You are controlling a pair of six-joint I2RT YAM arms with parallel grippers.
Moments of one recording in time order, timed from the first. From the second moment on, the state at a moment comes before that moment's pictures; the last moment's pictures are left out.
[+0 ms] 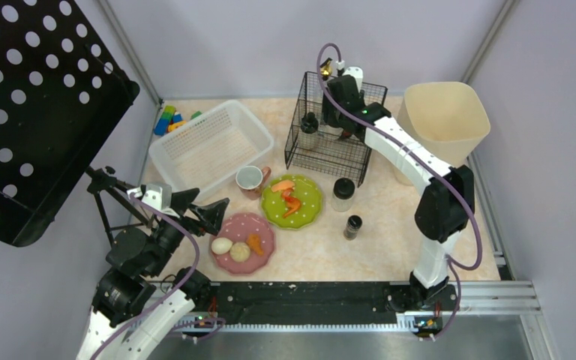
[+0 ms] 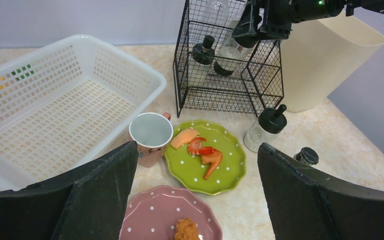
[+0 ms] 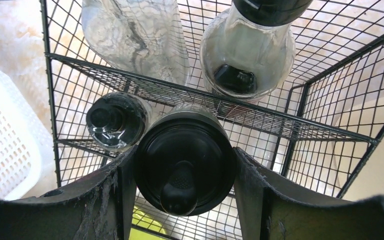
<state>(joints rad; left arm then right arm) -0.56 0.22 0.80 -0.55 -0.12 -0.26 0.54 1.84 1.75 -0.54 0.41 0.40</state>
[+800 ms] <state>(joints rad) -0.56 0.22 0.80 -0.55 -0.12 -0.26 0.52 2.01 1.77 -0.52 0.36 0.47</state>
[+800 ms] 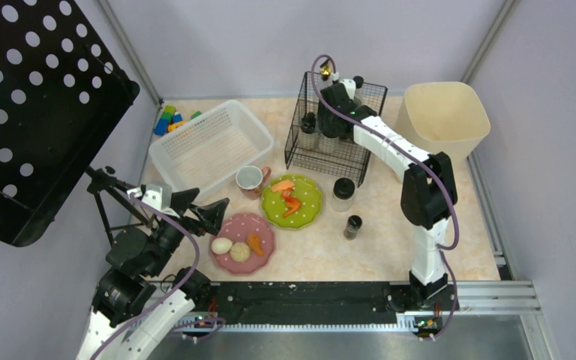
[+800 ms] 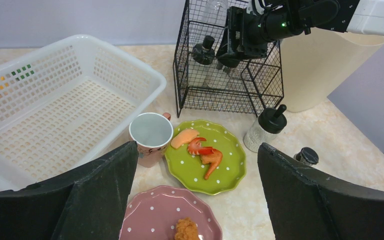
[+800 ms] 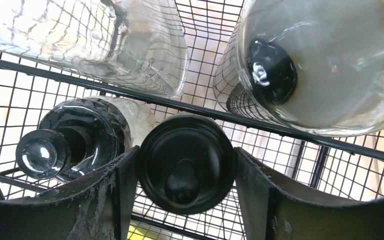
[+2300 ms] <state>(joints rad) -0.55 0.23 0.80 -0.55 -0.12 -0.26 0.62 1.16 1.10 -0.56 0.21 0.37</state>
